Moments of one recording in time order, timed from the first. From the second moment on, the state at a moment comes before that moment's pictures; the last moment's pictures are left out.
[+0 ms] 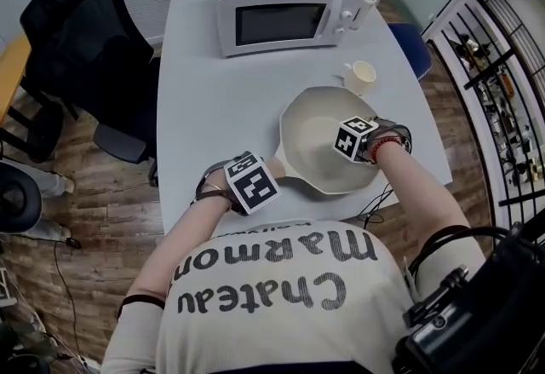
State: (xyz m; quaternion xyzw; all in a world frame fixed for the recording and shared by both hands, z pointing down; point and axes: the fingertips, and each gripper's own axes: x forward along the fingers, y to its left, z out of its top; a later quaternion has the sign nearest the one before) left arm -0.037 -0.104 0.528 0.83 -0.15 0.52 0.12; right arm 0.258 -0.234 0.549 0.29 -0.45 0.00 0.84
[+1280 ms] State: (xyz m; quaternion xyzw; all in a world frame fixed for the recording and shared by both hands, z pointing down) left arm -0.036 -0.102 0.525 0.83 -0.15 0.53 0.13; right arm 0.035 -0.142 0.532 0.17 -0.68 0.63 0.33
